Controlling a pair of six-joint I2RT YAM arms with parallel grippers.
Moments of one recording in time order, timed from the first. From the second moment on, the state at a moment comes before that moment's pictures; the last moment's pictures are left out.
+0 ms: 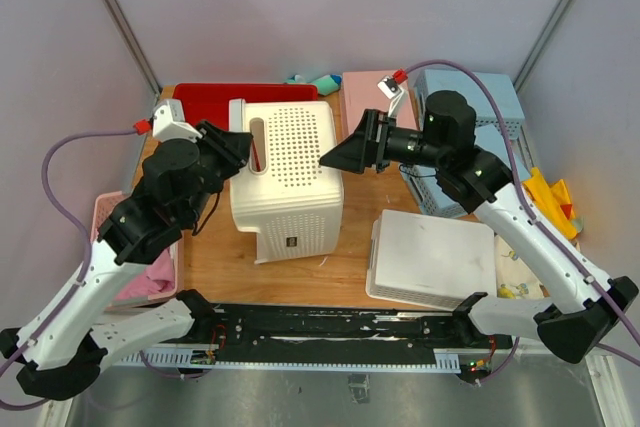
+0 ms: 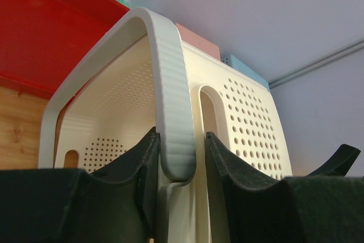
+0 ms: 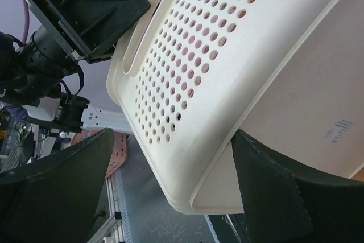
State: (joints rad) left arm -0.75 0.89 1.25 -0.57 -0.58 -0.82; right arm 0.65 1.21 1.34 -0.28 -0.63 0.75
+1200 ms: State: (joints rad) left arm -0.75 0.87 1.06 -0.83 -0.43 -0.91; right arm 0.71 1.28 1.39 0.00 -0.71 0.78
